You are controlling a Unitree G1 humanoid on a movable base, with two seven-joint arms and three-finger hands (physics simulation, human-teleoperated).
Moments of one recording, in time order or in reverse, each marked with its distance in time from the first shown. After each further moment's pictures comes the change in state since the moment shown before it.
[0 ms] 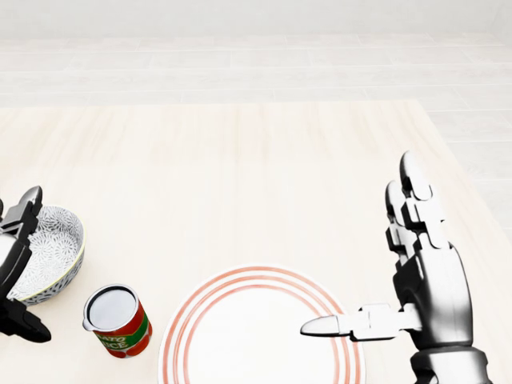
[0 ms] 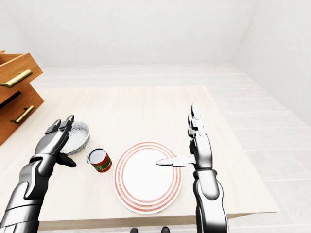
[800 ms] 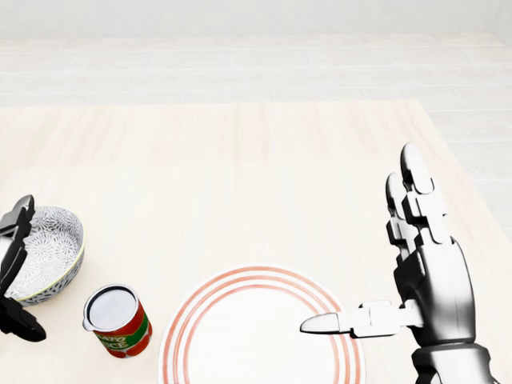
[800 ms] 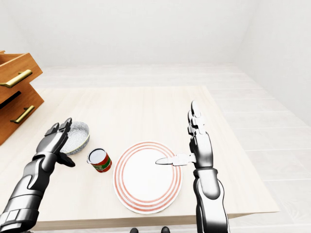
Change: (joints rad) left arm -0.116 0.066 -0.055 0.299 -0.026 0.000 0.114; right arm -0.013 -0.002 -0.002 -0.023 -0.008 0.000 0.011
